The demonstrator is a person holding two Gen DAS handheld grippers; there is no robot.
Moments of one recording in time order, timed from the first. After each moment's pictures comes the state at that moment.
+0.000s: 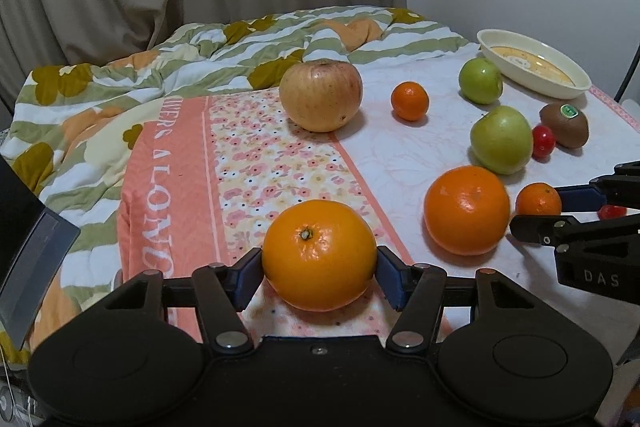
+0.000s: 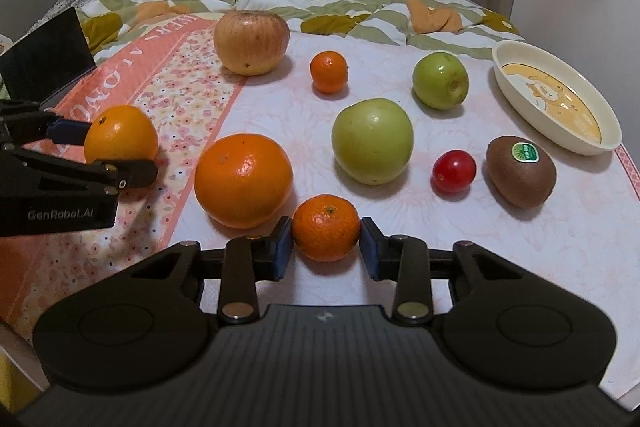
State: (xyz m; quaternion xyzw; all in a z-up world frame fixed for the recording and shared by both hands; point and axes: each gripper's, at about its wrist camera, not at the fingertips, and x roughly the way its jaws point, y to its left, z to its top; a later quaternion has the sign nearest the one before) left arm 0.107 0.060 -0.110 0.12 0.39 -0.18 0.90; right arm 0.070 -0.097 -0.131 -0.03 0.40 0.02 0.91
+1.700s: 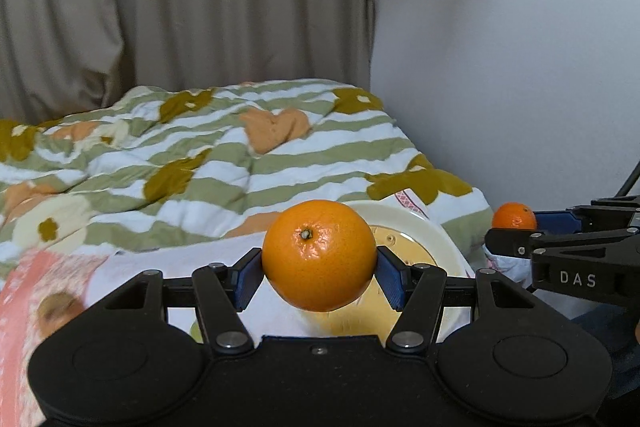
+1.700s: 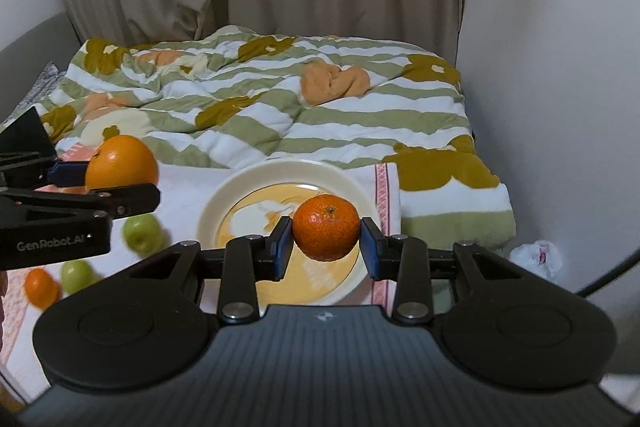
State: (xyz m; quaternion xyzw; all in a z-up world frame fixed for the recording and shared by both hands) left arm 0.180 -0.255 0.002 0.05 0.34 -0.17 0.92; right arm 0.157 -0.443 -0.012 0.01 0.36 0.04 0.93
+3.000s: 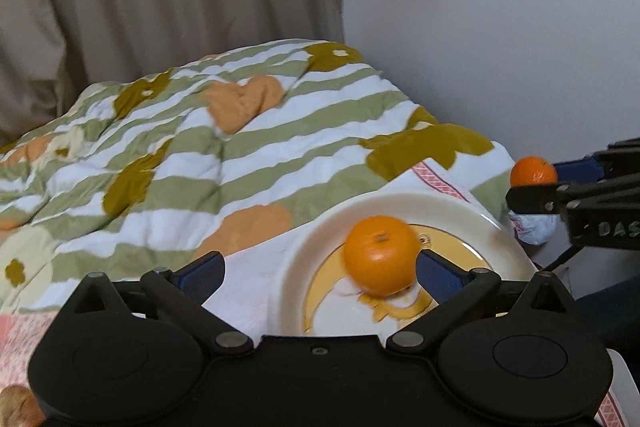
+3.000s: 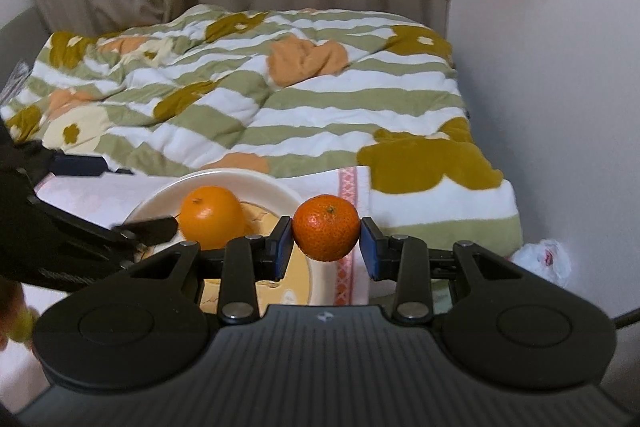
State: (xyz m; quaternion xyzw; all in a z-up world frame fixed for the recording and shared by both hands) left arm 0.277 -0.287 -0.061 0.12 0.38 -0.21 0.89; right arm 0.251 -0.479 -0.062 0.02 0.39 0.03 0.92
